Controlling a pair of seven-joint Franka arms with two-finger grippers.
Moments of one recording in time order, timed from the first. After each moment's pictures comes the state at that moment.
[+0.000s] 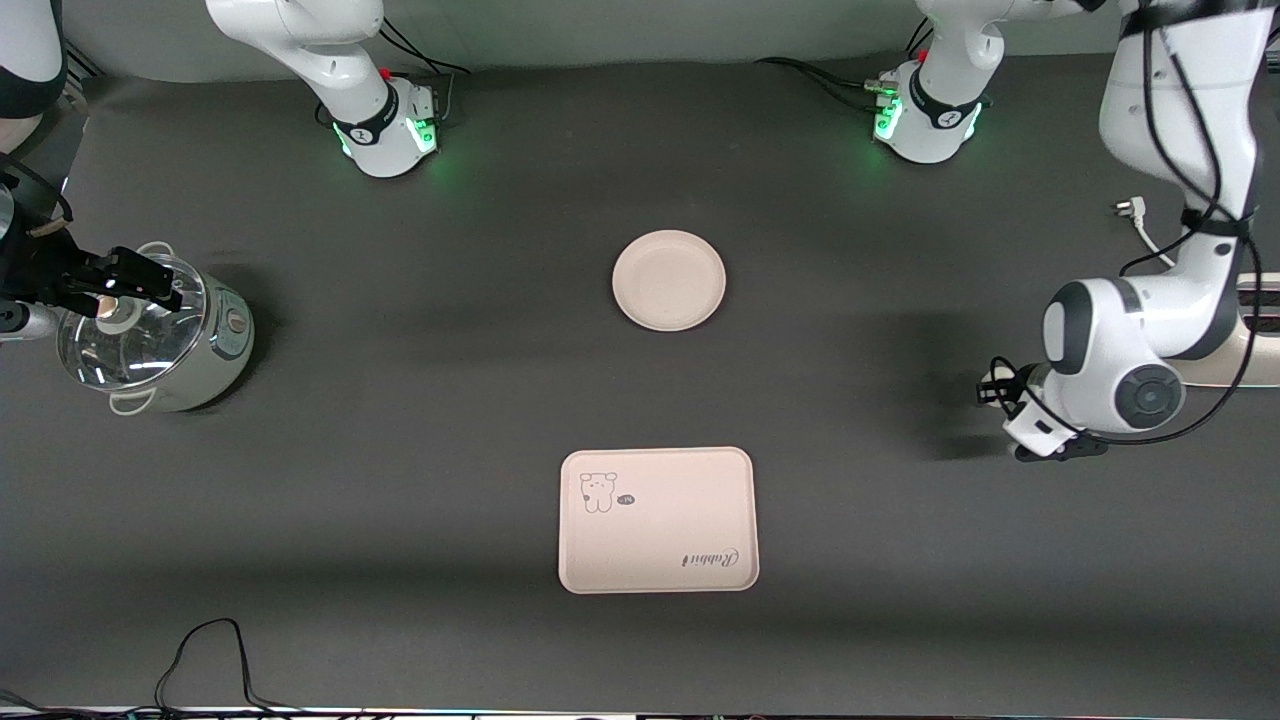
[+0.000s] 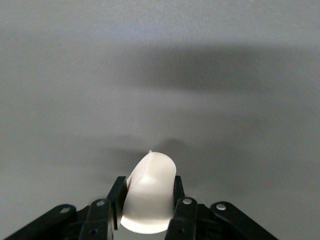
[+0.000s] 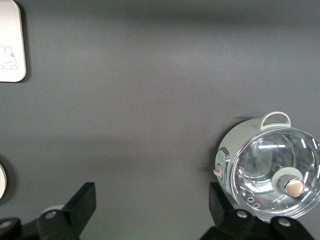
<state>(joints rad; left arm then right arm) -0.05 0.45 0.09 -1.93 0.02 2.05 -0.08 -0.04 -0.01 -0.01 -1.65 -0.01 1.61 -0.07</state>
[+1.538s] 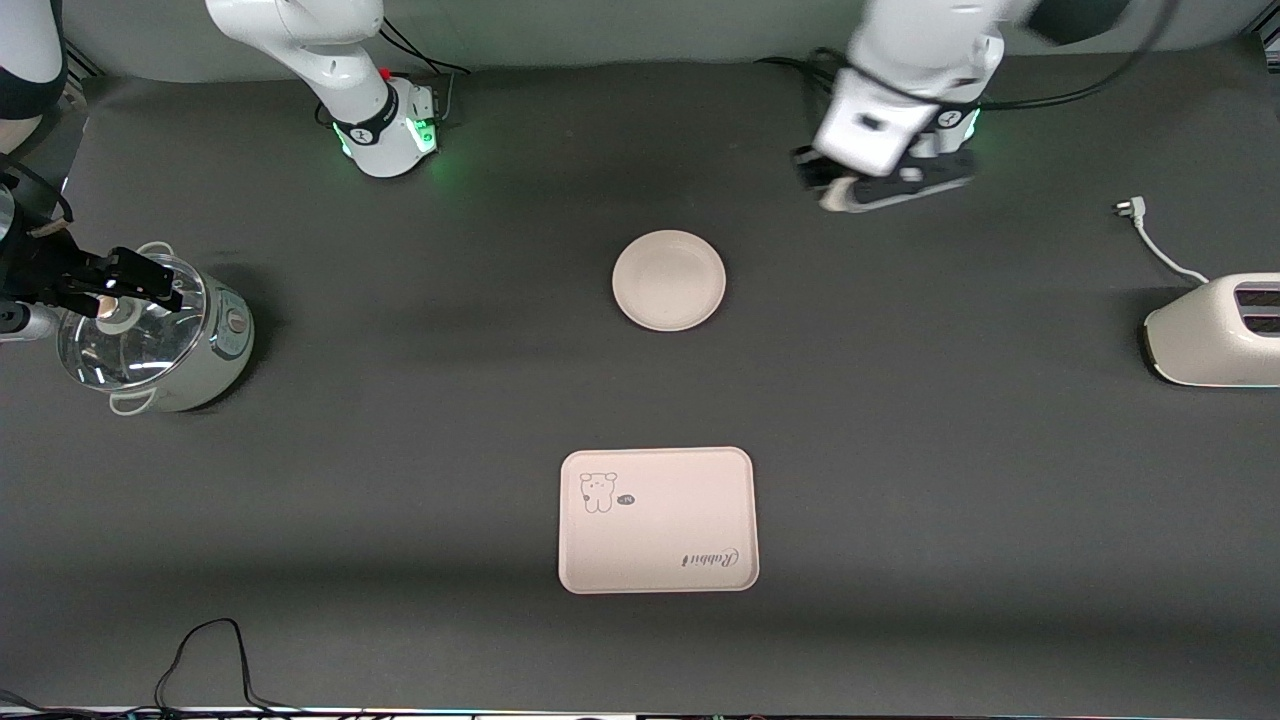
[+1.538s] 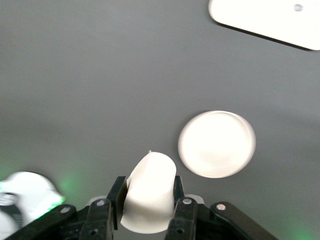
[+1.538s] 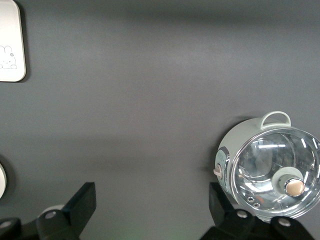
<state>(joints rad) -0.08 -0.10 -0.57 -1.84 -0.15 1.69 -0.94 -0.04 -0.01 -0.01 -1.65 -0.01 1.61 -0.07</state>
